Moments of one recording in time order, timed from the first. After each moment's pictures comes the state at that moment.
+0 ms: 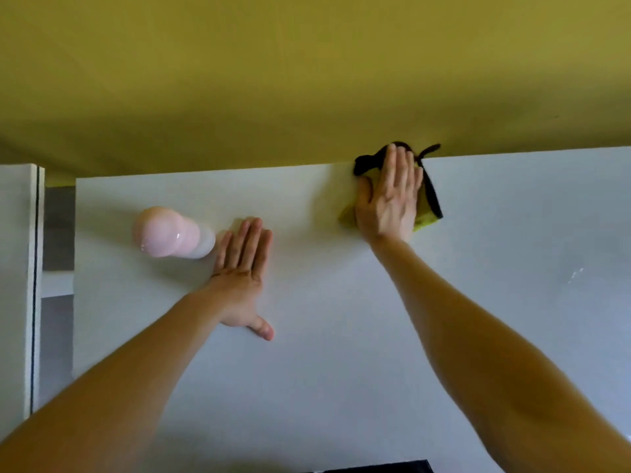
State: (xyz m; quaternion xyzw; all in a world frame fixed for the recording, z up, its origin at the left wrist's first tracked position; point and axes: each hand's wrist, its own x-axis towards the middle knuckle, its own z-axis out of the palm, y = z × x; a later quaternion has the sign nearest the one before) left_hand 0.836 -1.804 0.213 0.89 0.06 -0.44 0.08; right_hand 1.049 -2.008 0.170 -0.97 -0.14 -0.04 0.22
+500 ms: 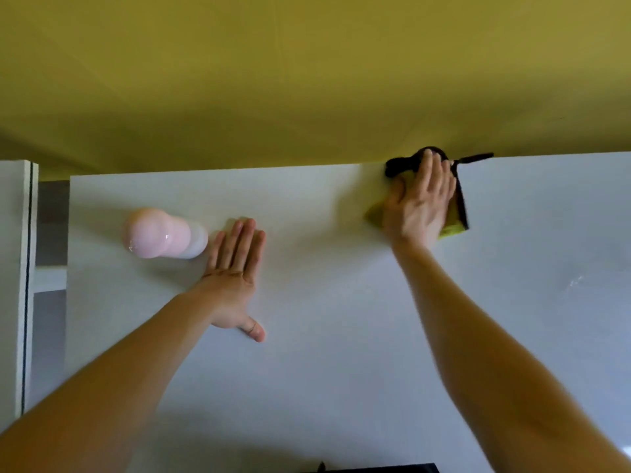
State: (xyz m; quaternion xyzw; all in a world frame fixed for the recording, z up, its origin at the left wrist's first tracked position) left_hand 0.840 -1.810 0.216 0.89 0.07 -0.45 0.08; right_hand 1.074 -2.054 0.164 -0.97 -0.05 -0.08 0.21
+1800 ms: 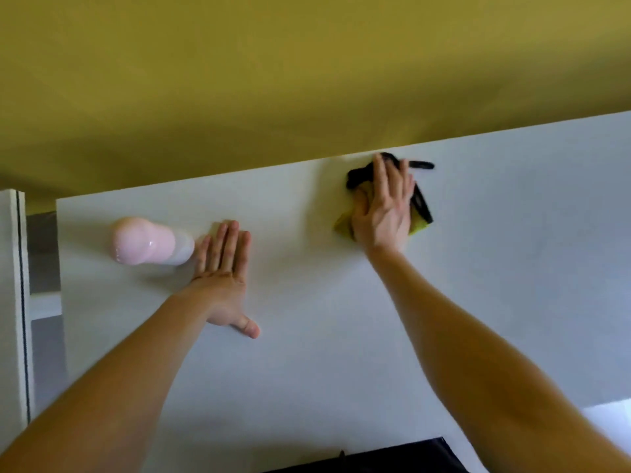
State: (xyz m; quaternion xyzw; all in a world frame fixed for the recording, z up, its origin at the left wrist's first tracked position) left_hand 0.851 -1.819 0.227 0.87 0.08 -0.49 0.02; right_hand 1.029 -2.062 0.181 -0.96 -0.08 -0.04 0.27
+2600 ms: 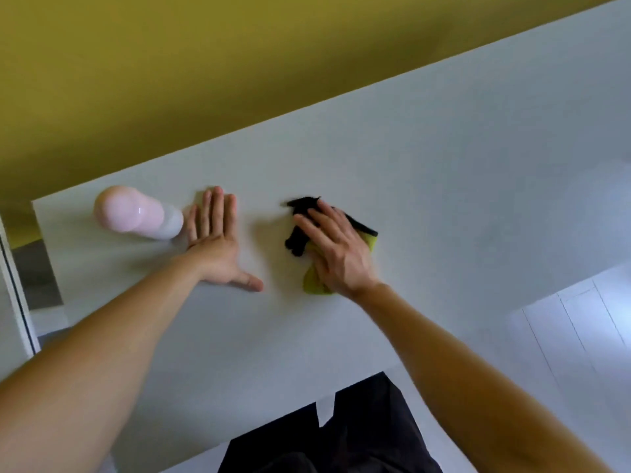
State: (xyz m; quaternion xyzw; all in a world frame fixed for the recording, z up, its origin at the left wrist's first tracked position) left_hand 0.838 -1.809 0.216 0.91 0.06 -0.42 0.06; right_hand 0.853 -2.081 0.183 -0.92 -0.30 -0.01 0.27
